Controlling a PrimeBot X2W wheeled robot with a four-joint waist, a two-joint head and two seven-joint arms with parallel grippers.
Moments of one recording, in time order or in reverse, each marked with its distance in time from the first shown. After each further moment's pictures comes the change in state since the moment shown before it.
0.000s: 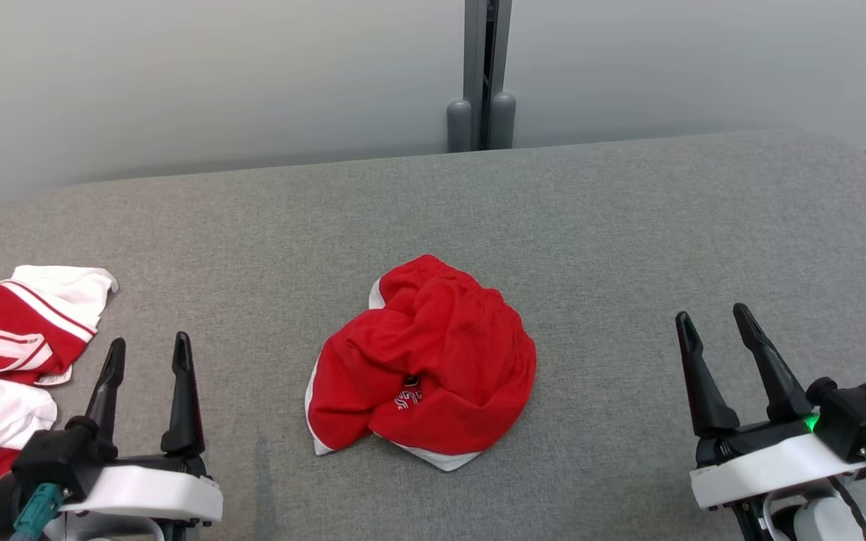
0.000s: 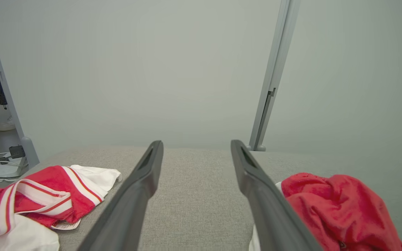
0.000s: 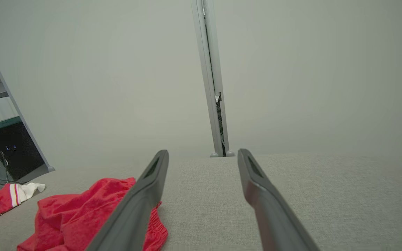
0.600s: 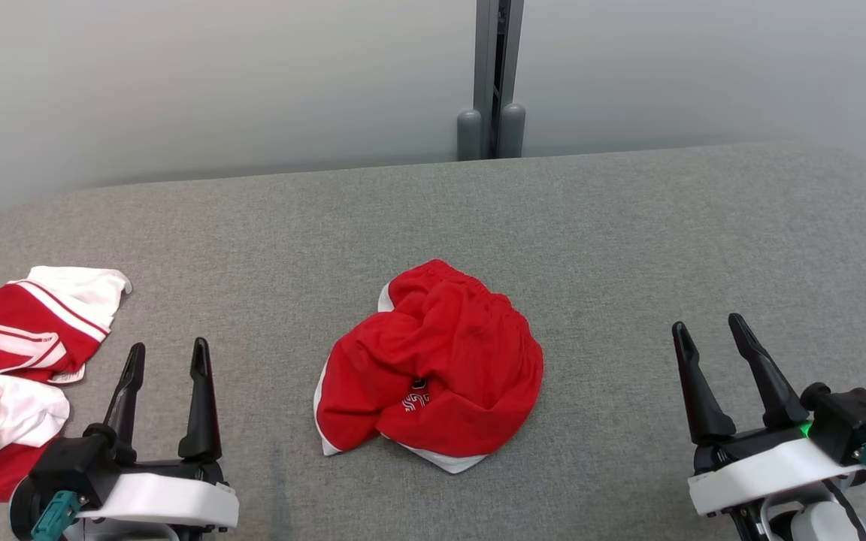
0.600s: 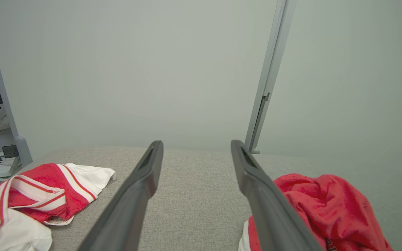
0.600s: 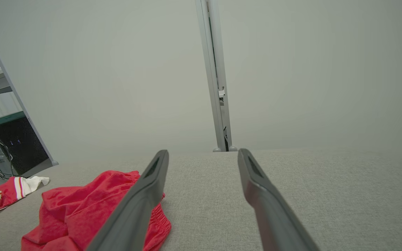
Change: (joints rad) left arm 0.021 -0.123 0.104 0.026 0.116 -0.121 0.000; right arm 0.006 -0.010 0.010 0.035 0.007 0.000 0.000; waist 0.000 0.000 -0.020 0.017
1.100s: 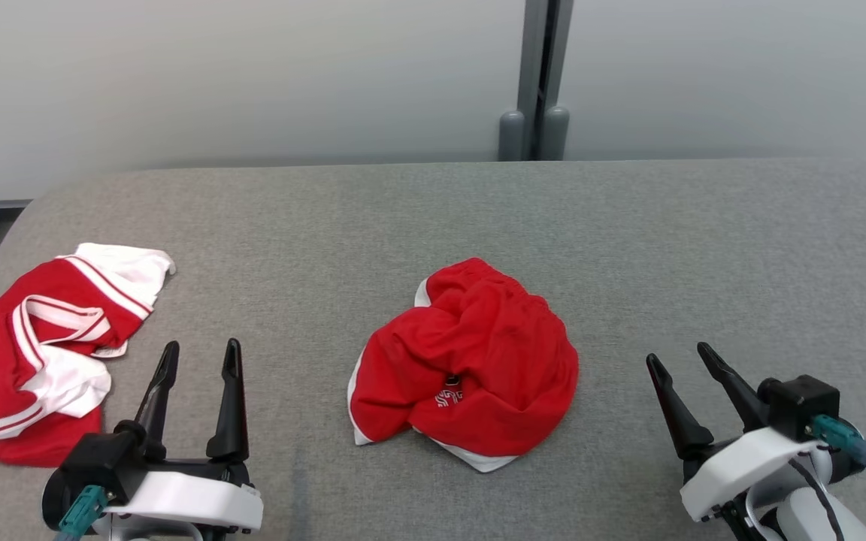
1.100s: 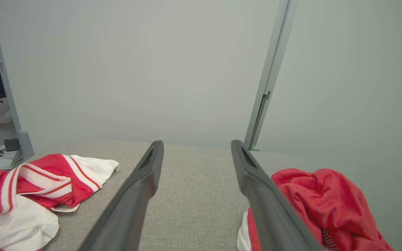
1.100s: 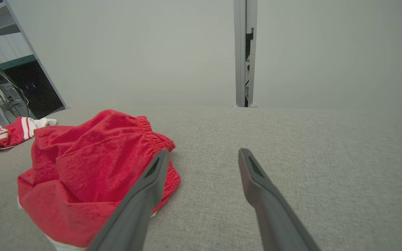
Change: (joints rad) left arm -0.008 -0.050 0.003 0.028 0.035 -0.065 0.000; right arm -0.103 -0.090 0.167 0.246 0.077 0.000 0.009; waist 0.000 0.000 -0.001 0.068
